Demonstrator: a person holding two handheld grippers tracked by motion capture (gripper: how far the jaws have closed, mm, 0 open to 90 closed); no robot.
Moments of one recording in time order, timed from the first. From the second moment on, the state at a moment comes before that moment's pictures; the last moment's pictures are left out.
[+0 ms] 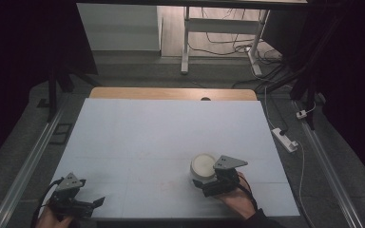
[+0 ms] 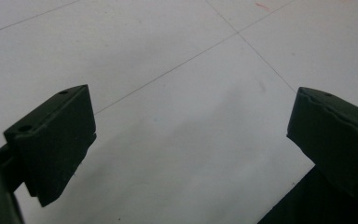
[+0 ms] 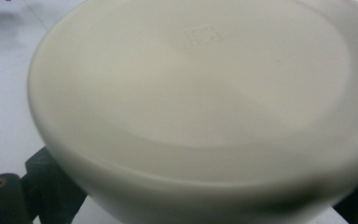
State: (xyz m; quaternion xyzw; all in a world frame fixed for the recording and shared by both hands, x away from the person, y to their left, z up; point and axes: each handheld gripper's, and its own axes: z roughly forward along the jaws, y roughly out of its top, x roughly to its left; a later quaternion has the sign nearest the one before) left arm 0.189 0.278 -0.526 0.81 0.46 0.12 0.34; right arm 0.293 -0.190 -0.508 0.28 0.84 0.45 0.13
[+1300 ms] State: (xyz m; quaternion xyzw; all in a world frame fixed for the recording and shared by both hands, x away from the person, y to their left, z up) left arm 0.188 0.281 -0.526 0.80 0.46 0.11 0.36; right arm 0.288 -0.155 -0.484 0.25 0.83 0.47 0.12
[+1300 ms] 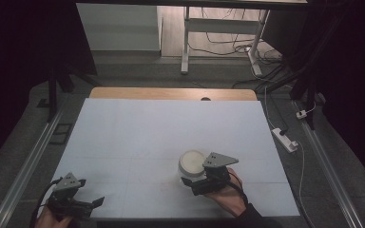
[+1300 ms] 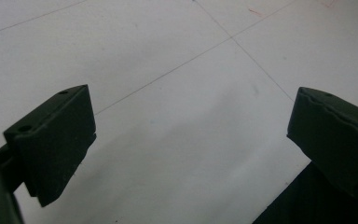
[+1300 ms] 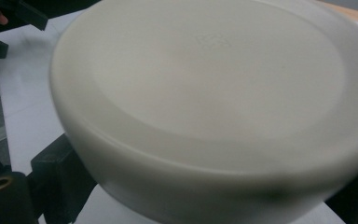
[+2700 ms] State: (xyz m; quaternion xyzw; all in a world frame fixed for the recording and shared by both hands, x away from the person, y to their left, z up) left arm 0.189 0.282 -0.524 0.81 0.45 0.10 0.37; right arm 0.304 -0.102 -0.479 0.22 0.84 0.48 0.11
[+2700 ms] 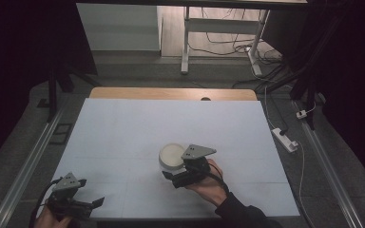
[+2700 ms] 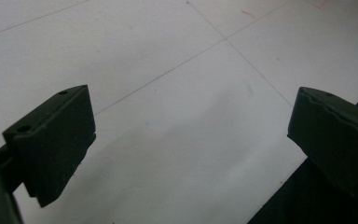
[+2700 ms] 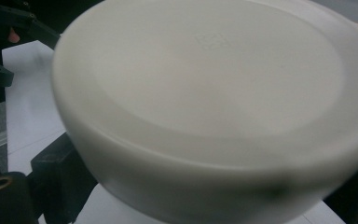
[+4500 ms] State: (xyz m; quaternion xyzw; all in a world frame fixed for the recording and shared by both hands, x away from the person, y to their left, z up) left arm 0.306 0.143 -0.444 0.87 0.09 0.01 0.49; right arm 0.292 -0.096 -0.479 0.15 0.85 0.50 0.06
